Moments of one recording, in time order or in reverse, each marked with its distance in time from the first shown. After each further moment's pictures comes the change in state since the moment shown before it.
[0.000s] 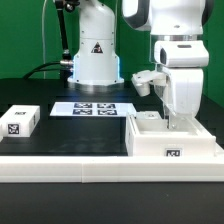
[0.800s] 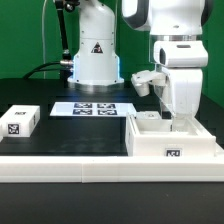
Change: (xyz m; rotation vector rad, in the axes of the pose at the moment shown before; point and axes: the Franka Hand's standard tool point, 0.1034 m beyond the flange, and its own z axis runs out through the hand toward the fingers) arm -0.001 -0.001 -0.002 -0.001 0.000 0.006
